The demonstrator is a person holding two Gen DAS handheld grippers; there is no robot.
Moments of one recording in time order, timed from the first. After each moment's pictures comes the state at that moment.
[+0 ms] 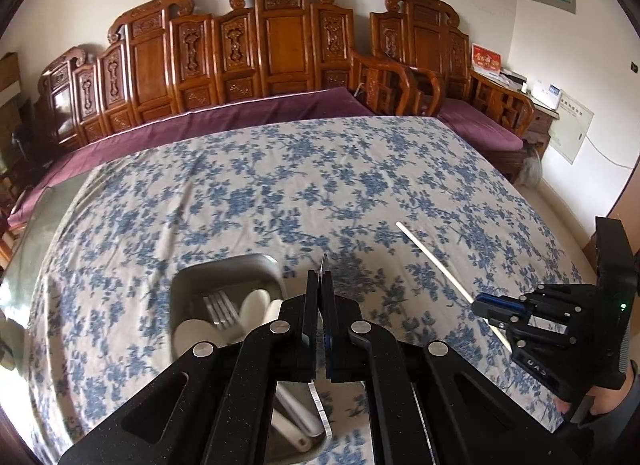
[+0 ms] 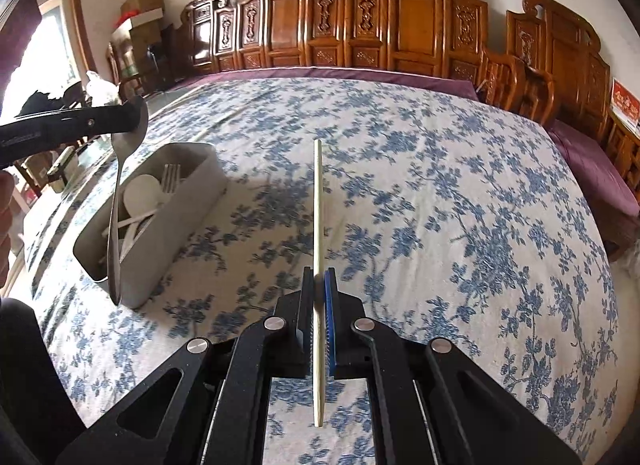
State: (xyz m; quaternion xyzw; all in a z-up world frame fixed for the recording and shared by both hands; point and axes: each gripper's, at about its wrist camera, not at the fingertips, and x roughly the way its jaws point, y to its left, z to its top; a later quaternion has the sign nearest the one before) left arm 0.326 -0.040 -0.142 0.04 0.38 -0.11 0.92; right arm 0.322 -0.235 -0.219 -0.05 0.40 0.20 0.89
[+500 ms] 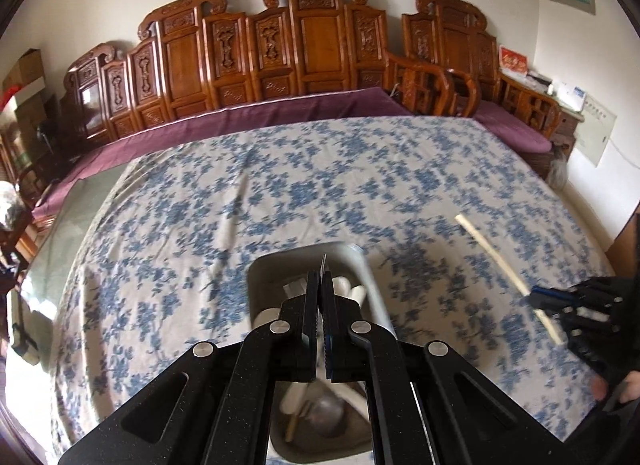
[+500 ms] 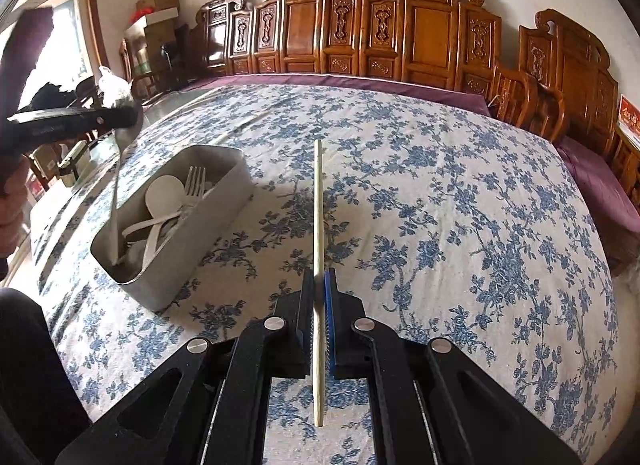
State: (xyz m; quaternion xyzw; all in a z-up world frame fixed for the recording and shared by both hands) left arm 0.324 0.019 -0.148 0.05 0.39 -0.06 0.92; right arm 0.309 -0.213 -0.210 -0.06 0.39 0.22 0.90
